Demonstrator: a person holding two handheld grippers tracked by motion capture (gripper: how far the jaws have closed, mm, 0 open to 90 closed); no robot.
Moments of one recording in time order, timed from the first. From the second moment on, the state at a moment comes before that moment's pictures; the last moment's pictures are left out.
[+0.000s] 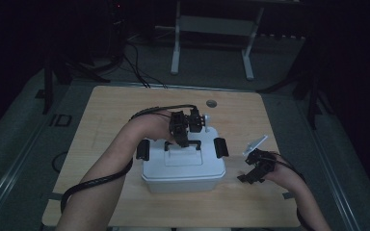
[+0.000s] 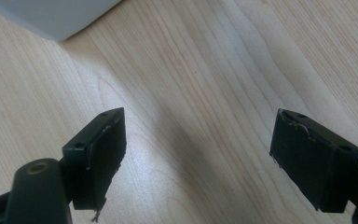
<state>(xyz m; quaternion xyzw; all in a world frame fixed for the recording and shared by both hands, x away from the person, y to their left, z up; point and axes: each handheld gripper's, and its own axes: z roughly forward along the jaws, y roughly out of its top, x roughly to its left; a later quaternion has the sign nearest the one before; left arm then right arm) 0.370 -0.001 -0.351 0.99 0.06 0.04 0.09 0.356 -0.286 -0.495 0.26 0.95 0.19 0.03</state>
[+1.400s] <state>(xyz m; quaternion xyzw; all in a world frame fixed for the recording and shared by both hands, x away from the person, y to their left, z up) 0.351 0.114 -0.368 0.96 0.17 0.07 0.23 0.355 -0.290 -0.490 0.27 0.94 0.20 0.03</state>
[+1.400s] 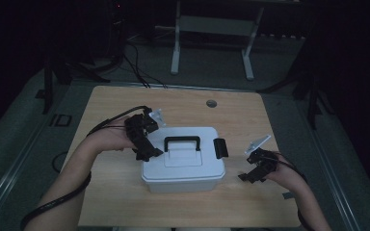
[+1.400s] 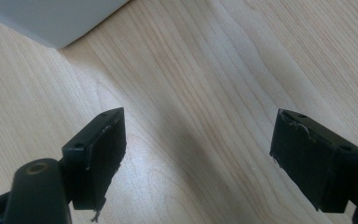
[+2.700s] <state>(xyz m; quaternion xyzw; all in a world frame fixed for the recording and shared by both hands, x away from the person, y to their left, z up) 0.303 0.247 -0.441 0.90 0.28 0.10 0.31 0.353 -0.302 -0.493 0.29 0.93 0.22 0.05</state>
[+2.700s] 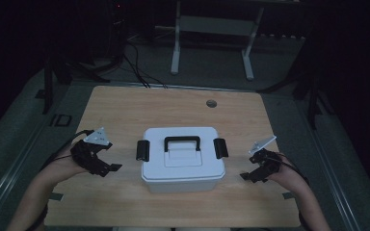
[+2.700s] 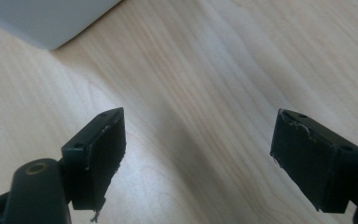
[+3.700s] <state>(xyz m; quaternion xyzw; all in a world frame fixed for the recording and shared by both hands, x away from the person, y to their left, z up) 0.288 0.297 -0.538 0.83 0.43 0.17 0.33 0.346 -0.329 -0.516 0.42 0.83 0.35 0.16</state>
